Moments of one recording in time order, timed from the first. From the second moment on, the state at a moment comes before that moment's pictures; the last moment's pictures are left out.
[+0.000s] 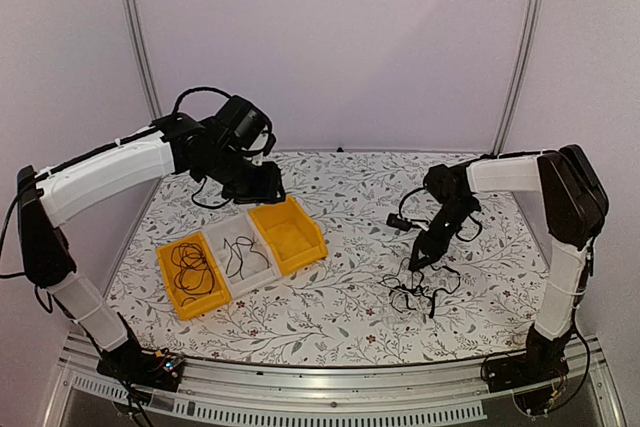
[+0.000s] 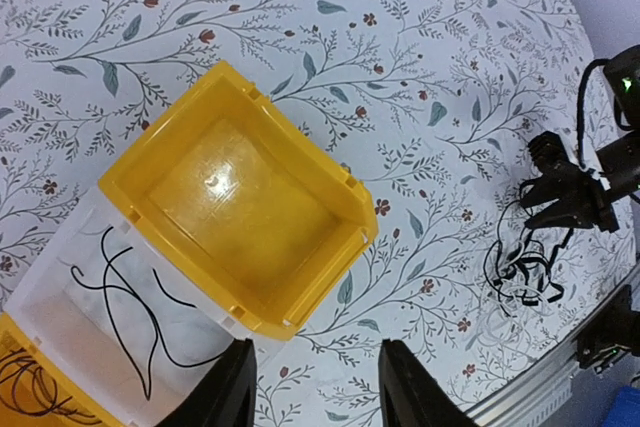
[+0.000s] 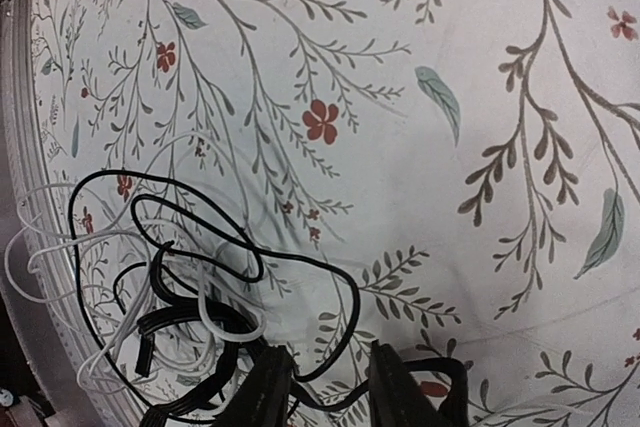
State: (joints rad) left arm -0.76 1.62 1.51 -0.86 -0.05 -0.57; right arm 0.43 1.94 1.28 -0.92 -0.53 -0.61
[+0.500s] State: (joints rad) left arm -0.89 1.65 1.53 -0.70 0.01 -0.42; right arm 0.44 1.74 1.51 -1.12 -0.59 -0.68
